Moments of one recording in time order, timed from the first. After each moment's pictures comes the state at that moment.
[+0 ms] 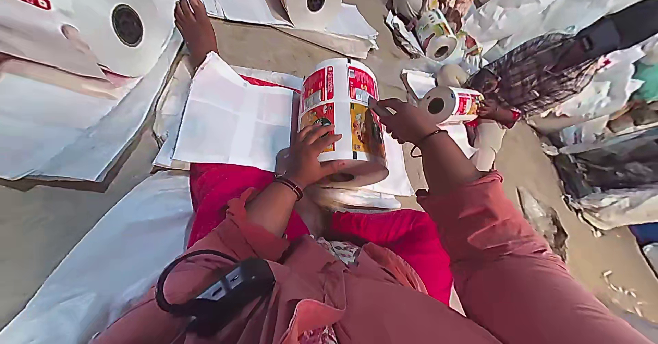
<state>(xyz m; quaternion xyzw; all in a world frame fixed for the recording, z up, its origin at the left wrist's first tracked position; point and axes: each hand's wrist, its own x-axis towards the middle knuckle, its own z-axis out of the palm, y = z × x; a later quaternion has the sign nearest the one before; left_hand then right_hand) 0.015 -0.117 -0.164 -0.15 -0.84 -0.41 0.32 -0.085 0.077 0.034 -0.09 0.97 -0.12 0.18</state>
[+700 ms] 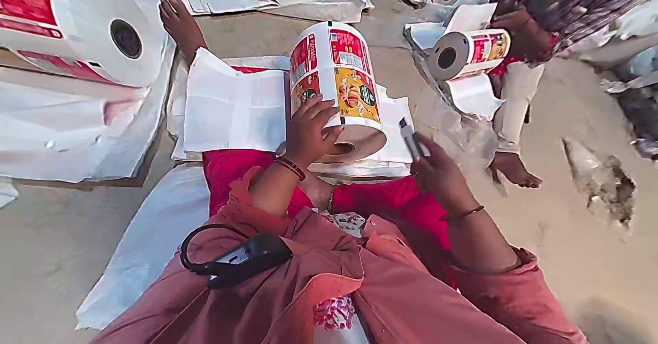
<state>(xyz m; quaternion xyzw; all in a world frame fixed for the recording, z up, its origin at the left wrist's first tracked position) 0.040 -0.091 -0.120 -0.17 -0.88 -0.34 0.29 0.100 0.212 -0.025 -0.01 0.89 -0.43 0.11</state>
